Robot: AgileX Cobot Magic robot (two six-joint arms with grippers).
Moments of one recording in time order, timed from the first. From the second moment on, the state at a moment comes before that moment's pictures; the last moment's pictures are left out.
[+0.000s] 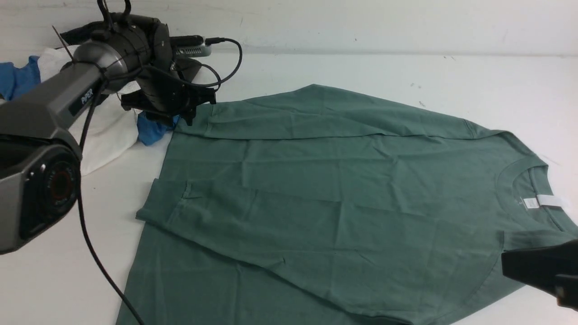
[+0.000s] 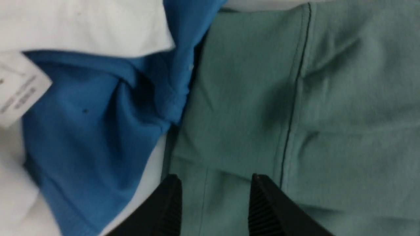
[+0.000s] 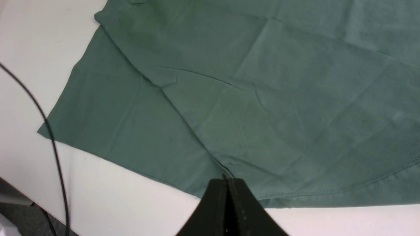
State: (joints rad) right arm -0.01 0.82 -0.63 0.79 1.00 -0.62; left arm -0.14 2.45 -2.24 0.06 0.94 -0.30
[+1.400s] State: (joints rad) right arm -0.01 0.82 -0.63 0.75 0.99 -0.62; left arm -0.14 2.53 -2.43 0.09 1.09 -0.29
